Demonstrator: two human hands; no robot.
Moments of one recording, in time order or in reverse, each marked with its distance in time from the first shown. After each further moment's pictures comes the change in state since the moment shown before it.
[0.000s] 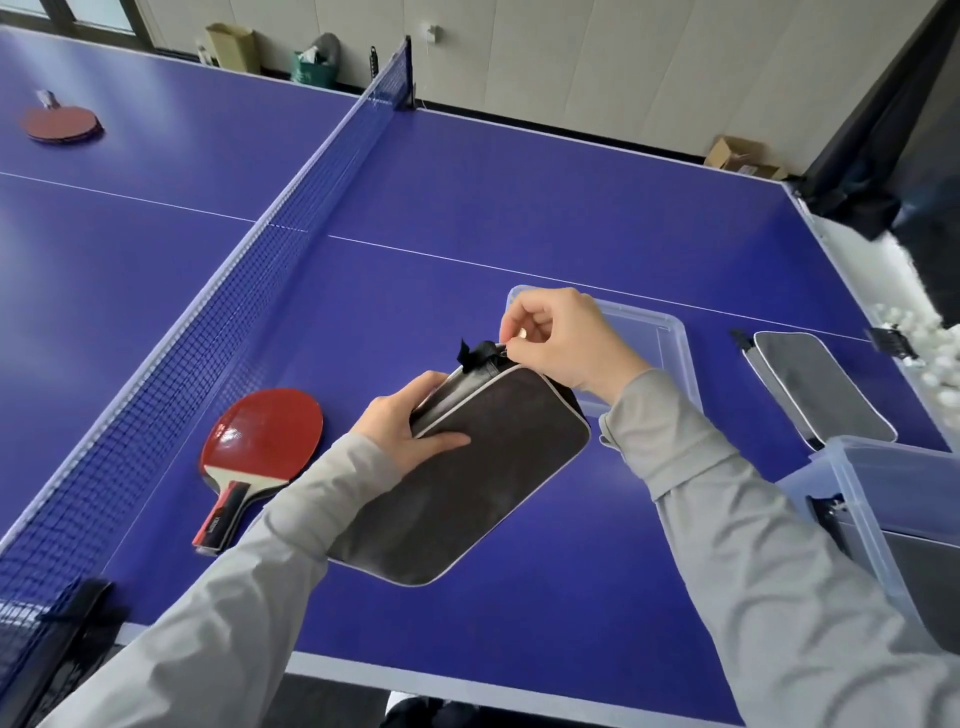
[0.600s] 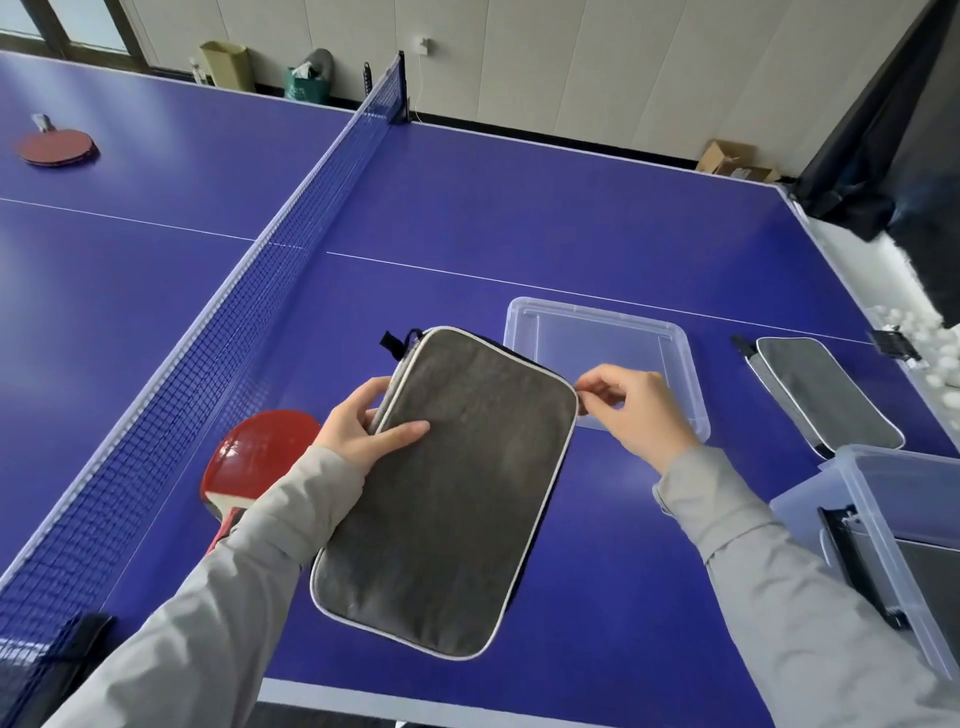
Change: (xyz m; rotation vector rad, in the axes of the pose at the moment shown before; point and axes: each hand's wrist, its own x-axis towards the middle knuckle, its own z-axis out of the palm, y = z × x) left_hand 0.005 -0.015 -0.028 -0.511 0.090 -0.273; right_hand -0.035 0.088 -0.003 -0.059 0.168 0.142
